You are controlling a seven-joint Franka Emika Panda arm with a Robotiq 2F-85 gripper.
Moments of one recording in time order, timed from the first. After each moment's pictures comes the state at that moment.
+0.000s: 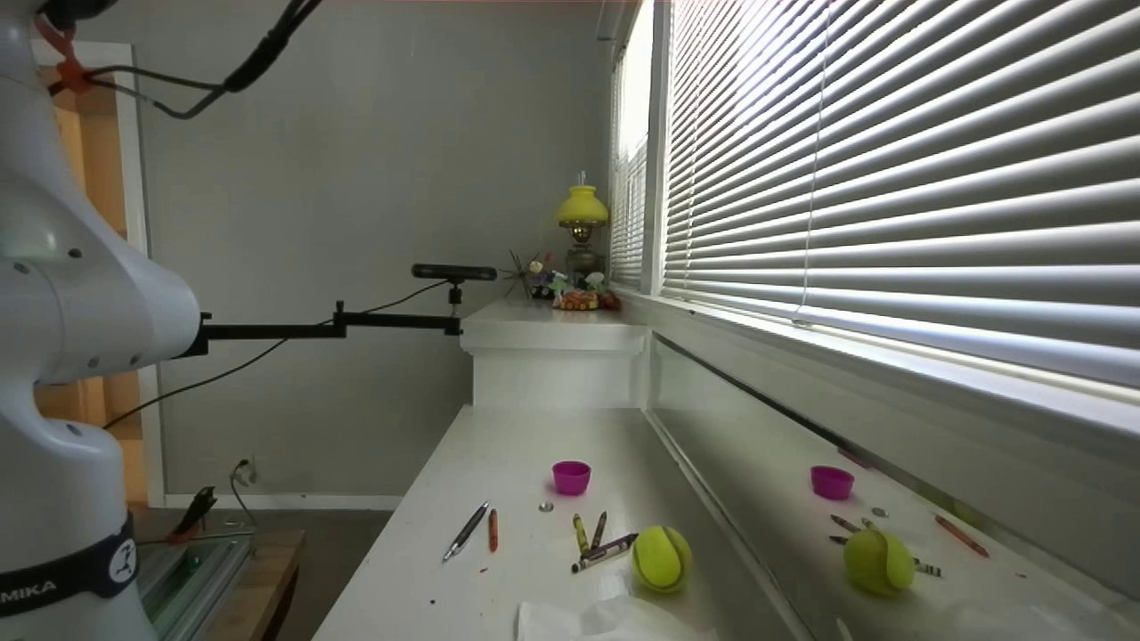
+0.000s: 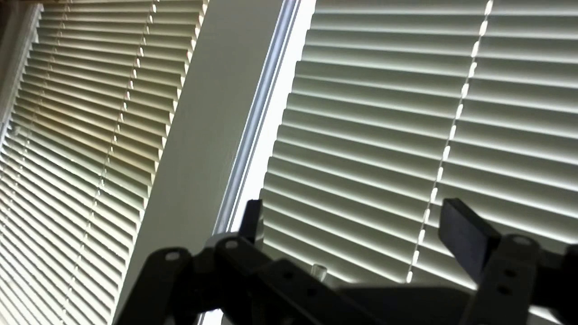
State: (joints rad) arm -0.58 -0.33 -0.22 -2.00 -0.58 2.96 0.22
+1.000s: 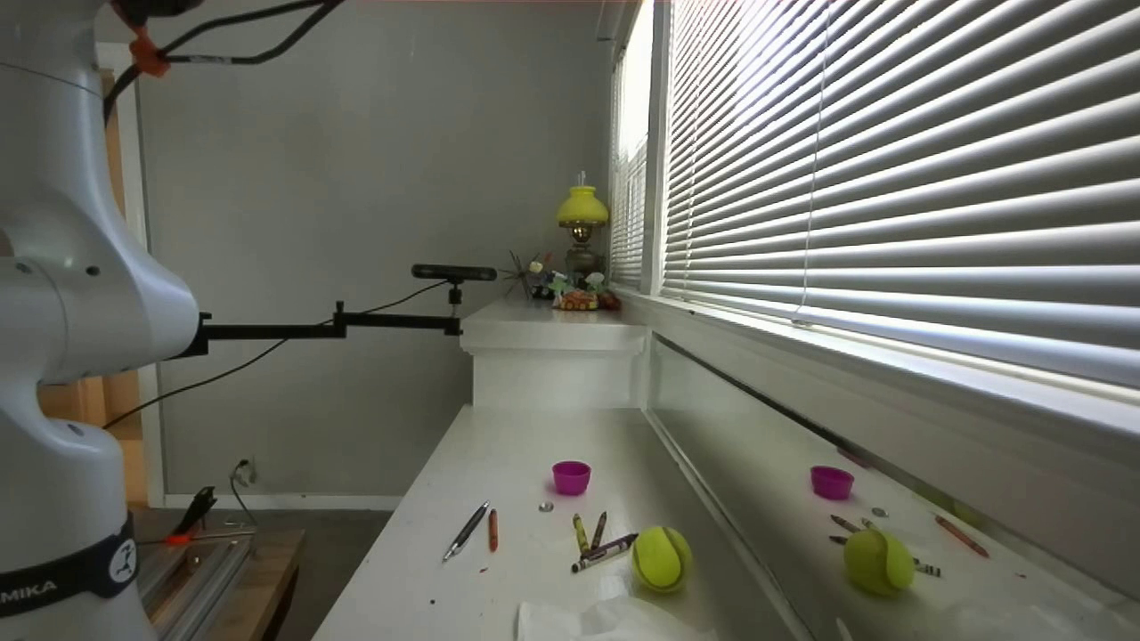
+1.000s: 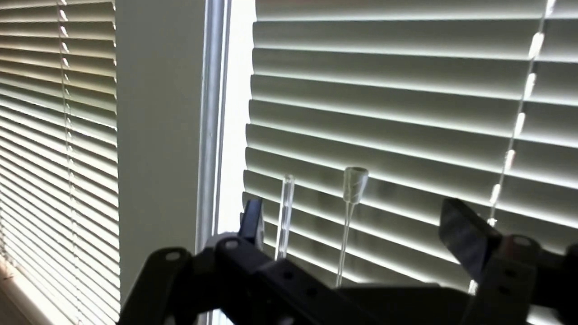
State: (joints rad) arm -0.55 0.03 -0.28 -1.57 -0.33 3.12 0.23
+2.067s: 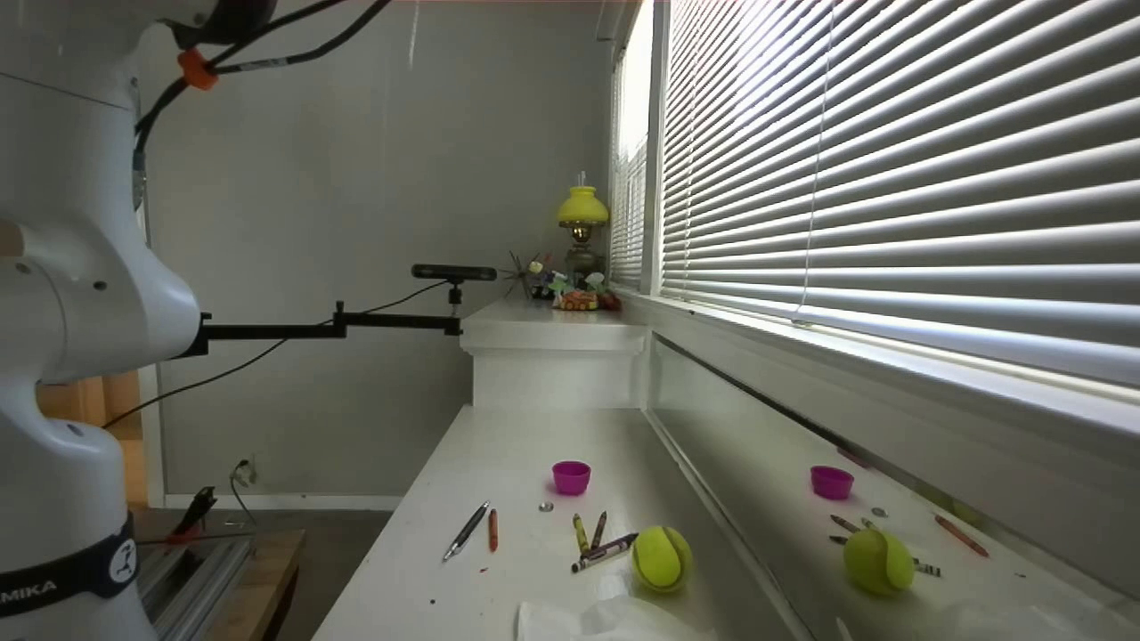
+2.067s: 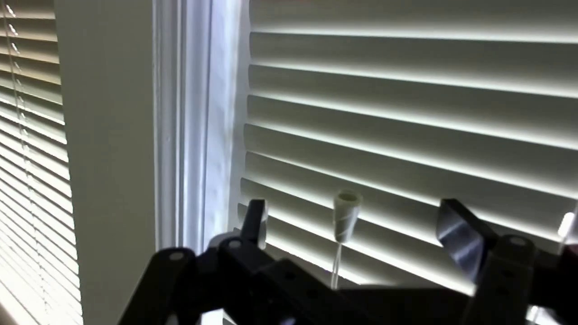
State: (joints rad) arm -0.57 0.25 -0.27 -1.31 -0.18 3.12 0.14
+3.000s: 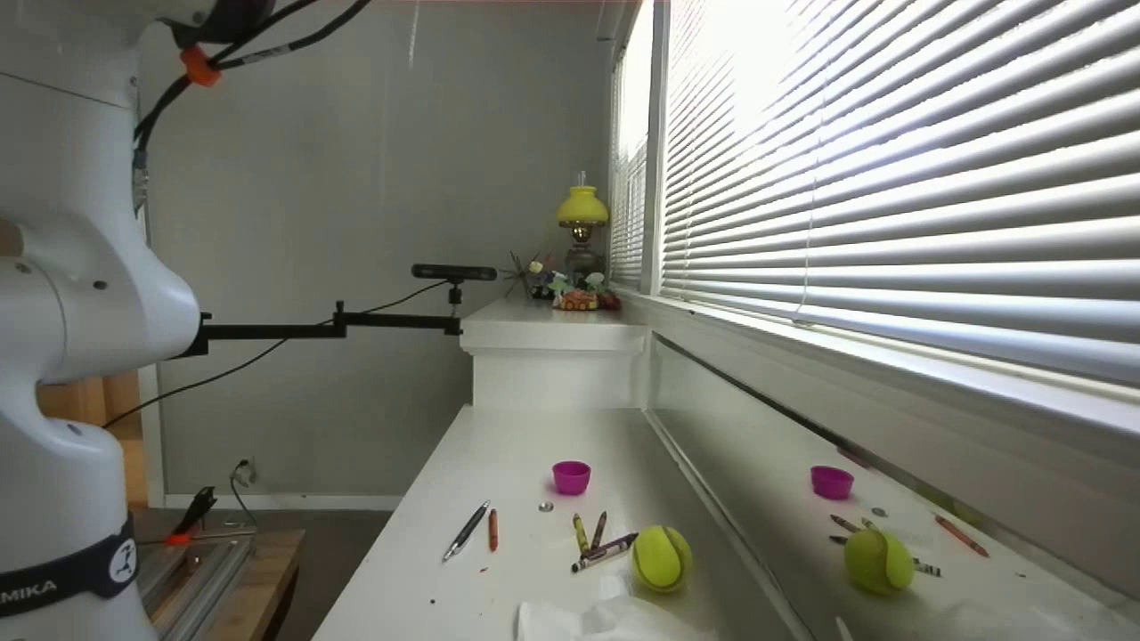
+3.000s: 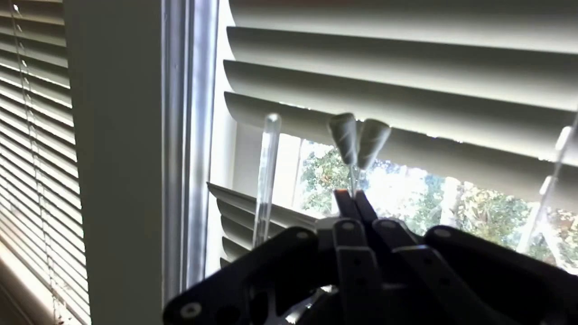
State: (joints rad) arm -0.57 0.24 -0.27 -1.24 -0.15 3.09 0.08
